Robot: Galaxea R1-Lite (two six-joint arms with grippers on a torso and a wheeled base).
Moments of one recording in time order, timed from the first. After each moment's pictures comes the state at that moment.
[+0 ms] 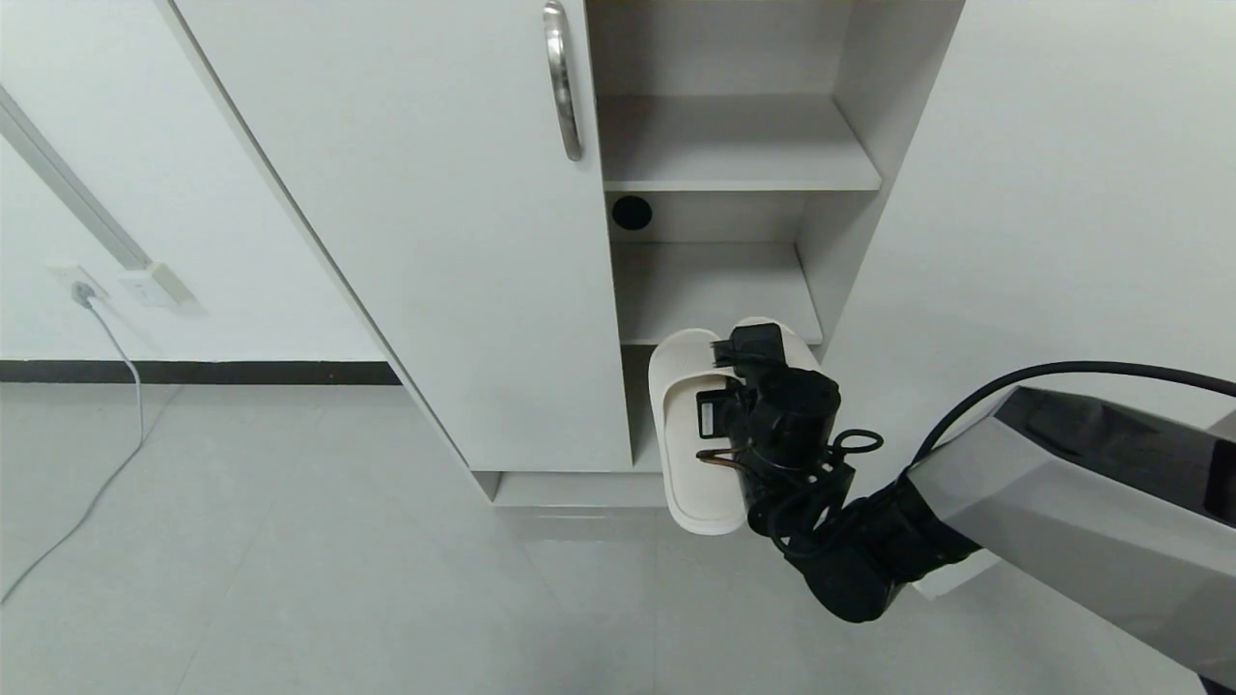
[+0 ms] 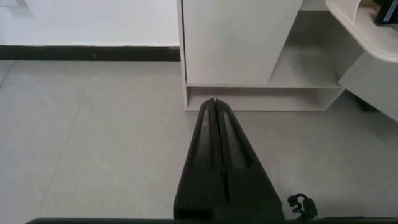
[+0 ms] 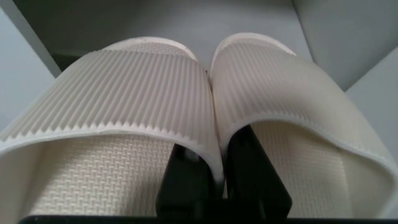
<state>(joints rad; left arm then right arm) 0.00 0.00 0.00 0.00 0.03 0.00 0.73 2.29 -1.20 -1.24 -0.68 -0.13</state>
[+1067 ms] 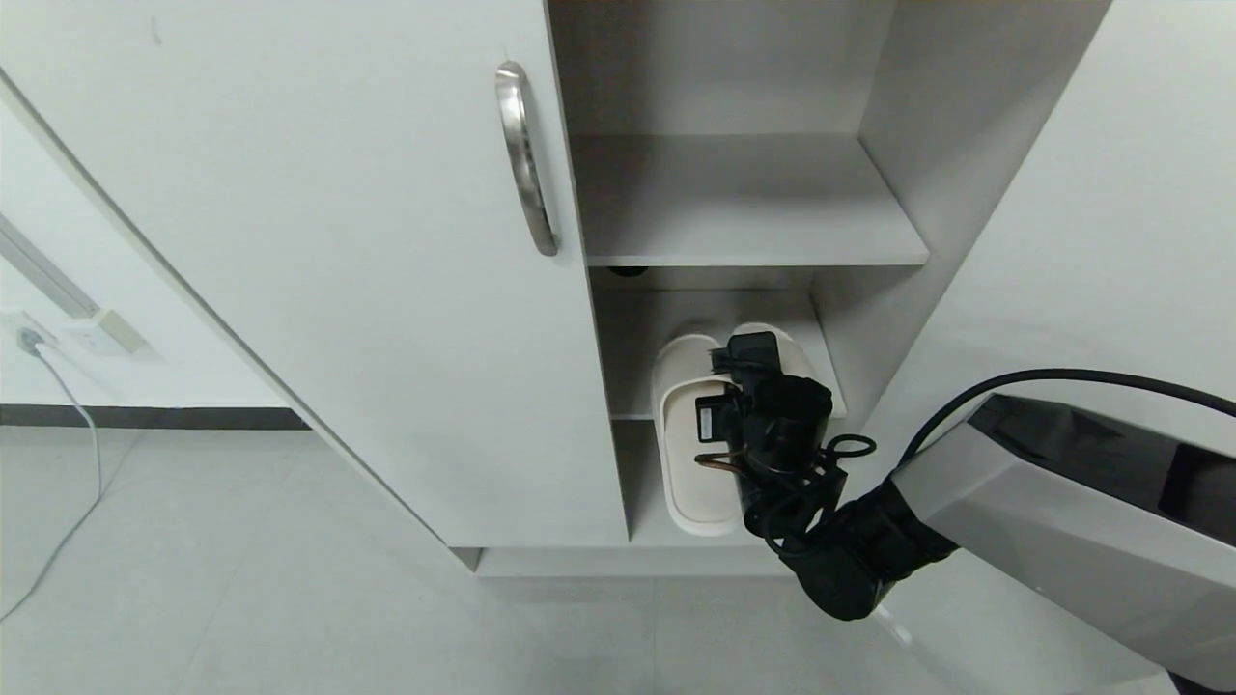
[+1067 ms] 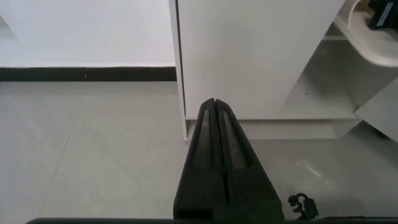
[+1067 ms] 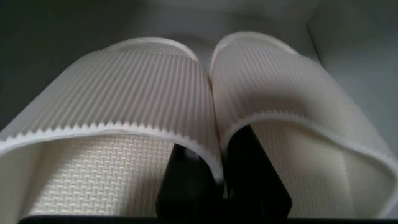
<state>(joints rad) 0.00 0.00 0.00 0.00 0.02 0.00 0.72 2.33 -1.23 -1.25 -0.67 -0.13</state>
